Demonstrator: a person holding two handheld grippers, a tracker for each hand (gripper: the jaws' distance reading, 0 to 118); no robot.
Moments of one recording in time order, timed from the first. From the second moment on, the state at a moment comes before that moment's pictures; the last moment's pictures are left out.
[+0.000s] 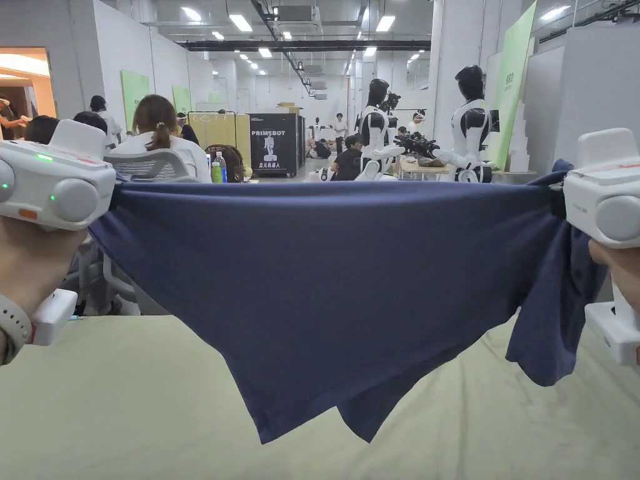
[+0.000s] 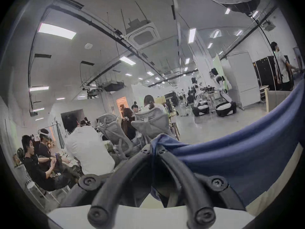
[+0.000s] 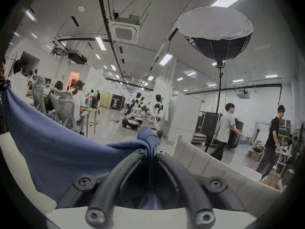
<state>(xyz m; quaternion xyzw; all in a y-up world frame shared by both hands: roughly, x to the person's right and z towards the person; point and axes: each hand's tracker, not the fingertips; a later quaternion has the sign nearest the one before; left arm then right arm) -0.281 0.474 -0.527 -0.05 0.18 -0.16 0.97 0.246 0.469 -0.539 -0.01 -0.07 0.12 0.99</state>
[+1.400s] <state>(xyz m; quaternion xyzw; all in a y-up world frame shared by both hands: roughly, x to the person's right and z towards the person) -0.227 0.189 -0.319 -0.23 0.01 -0.04 0.97 0.245 0.176 -0.355 -0.23 0.07 0.06 0.97</state>
